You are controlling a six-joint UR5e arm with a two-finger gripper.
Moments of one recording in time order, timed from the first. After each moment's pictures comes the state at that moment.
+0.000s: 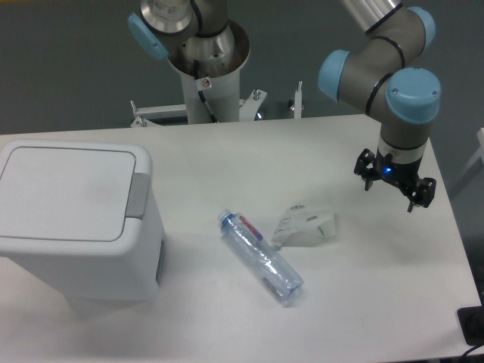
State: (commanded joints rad) arm 2.77 -1.97 -1.63 -0.93 1.60 1.46
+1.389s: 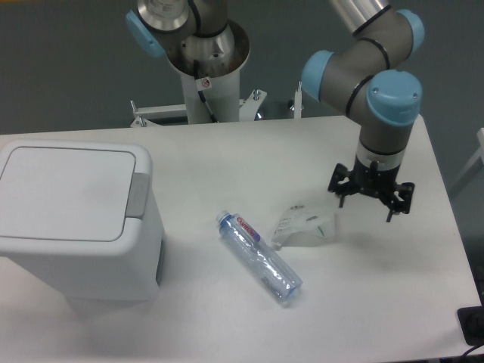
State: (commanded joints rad) arm 2.67 -1.93 -1.65 -0.93 1.33 0.83
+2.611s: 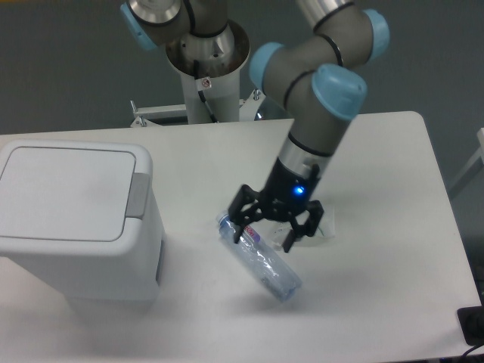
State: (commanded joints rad) arm 2.51 -1.78 -1.65 -0.93 0.92 0.37
